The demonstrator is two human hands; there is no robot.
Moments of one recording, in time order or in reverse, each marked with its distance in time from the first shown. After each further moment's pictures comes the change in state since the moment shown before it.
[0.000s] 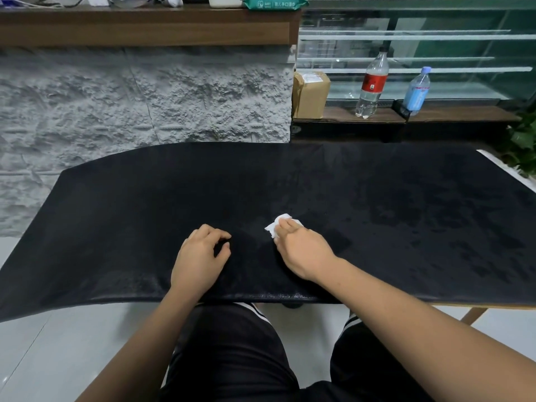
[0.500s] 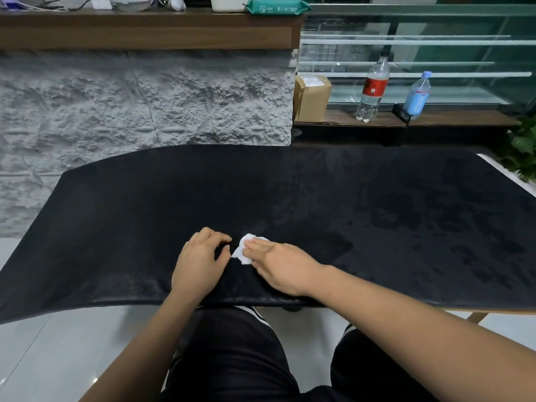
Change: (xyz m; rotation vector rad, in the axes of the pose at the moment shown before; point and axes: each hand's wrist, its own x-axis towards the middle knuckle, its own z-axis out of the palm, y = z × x) left_hand -0.001 -0.001 0.000 -0.005 0.013 0.006; right_hand -0.001 -0.033 -0.009 0.253 -0.021 -0.366
